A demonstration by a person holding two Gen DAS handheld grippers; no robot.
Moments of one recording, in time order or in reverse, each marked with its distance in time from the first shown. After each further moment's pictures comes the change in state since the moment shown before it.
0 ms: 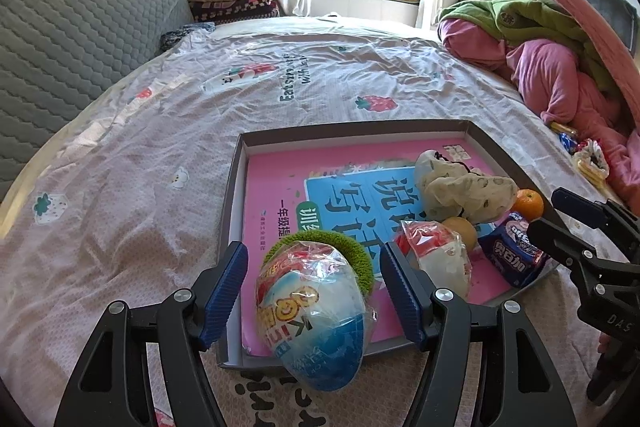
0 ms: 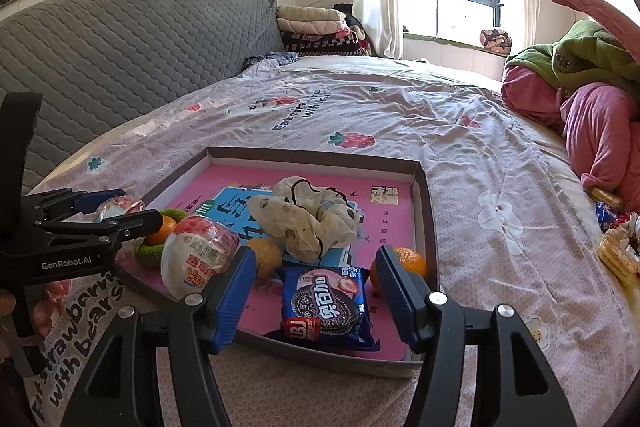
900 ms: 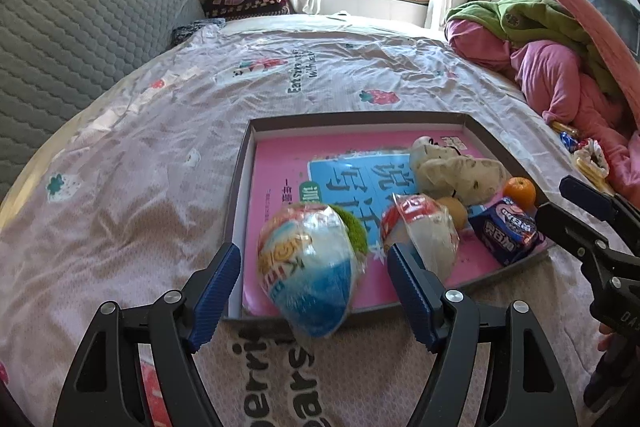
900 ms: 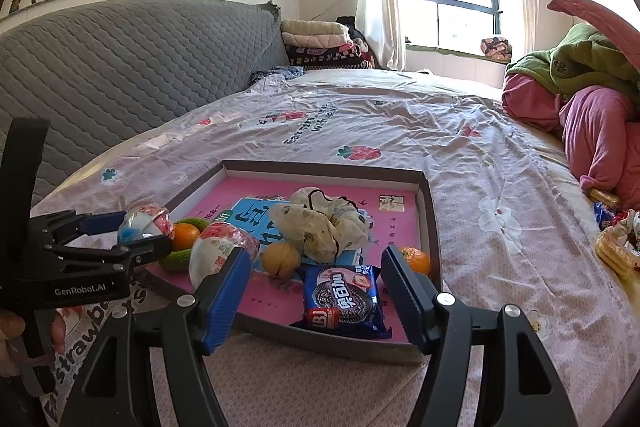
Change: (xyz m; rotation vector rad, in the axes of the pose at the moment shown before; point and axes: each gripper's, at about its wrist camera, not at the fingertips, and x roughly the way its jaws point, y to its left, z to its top) left arm -0.021 -0.006 -0.020 -0.027 0.006 0.029; right arm -0.024 0.008 -0.004 0.011 -0.055 0.023
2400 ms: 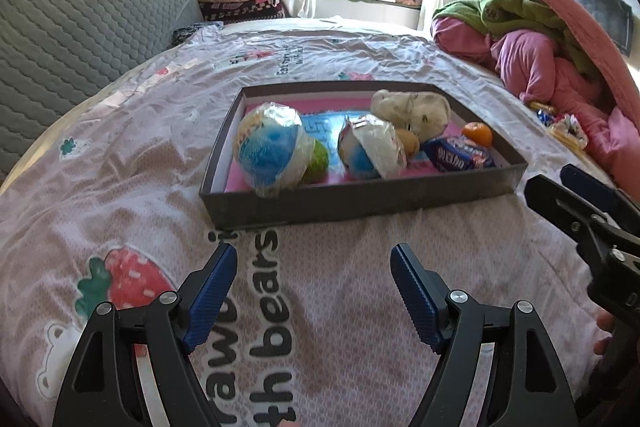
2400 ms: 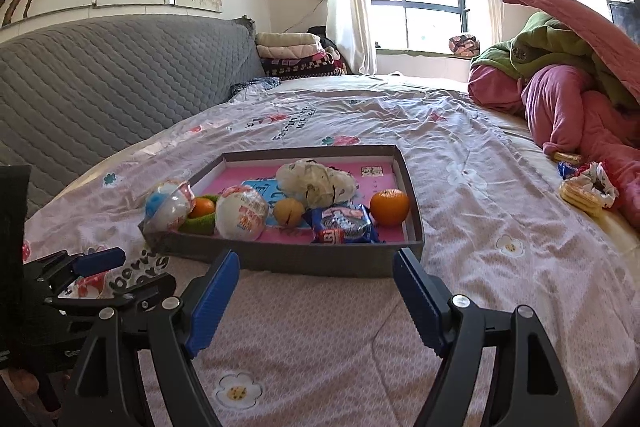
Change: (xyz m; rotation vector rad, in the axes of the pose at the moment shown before) left arm -0.044 -0.027 -0.075 0.007 -0.026 -0.004; right arm -0.057 0.021 -0.049 0.087 -0.041 -0.079
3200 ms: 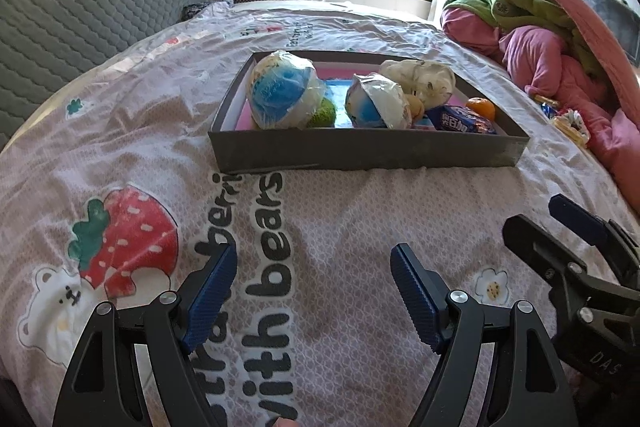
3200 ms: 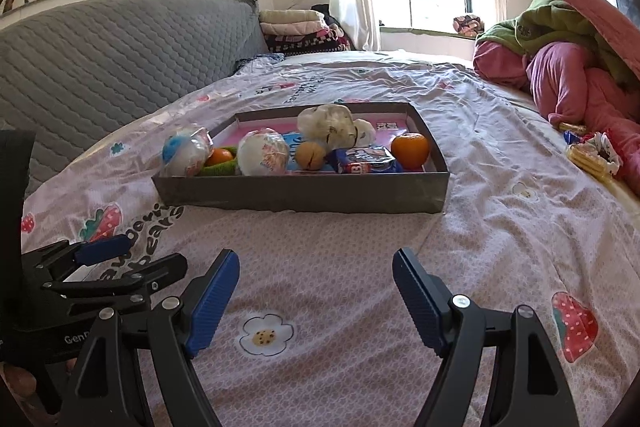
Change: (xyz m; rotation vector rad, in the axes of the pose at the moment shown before) left arm -0.003 0.003 -0.029 -0.060 0.056 -0.012; right arm -0.001 0.022 -0.038 -0.001 0.081 0.008
